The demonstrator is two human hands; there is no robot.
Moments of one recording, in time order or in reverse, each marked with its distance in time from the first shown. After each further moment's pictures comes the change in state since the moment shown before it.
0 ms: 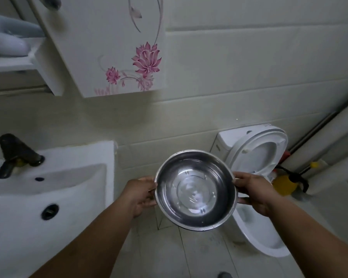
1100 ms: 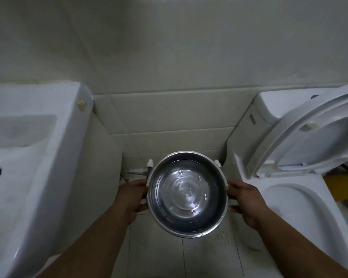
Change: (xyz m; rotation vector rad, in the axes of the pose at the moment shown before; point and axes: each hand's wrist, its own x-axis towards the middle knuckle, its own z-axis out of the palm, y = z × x) left_hand 0.218 -0.189 0.015 -0.073 0.241 -0.081; right_hand 0.255 0.186 0.038 0.014 -0.111 0.045
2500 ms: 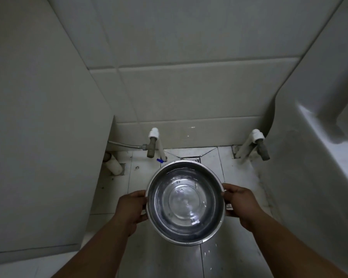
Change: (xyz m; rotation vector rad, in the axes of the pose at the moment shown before) left_hand 0.263 -0.251 -0.031 -0.018 0.115 -0.010; right_hand 0.246 0.269 0.085 -0.056 -0.059 0.010
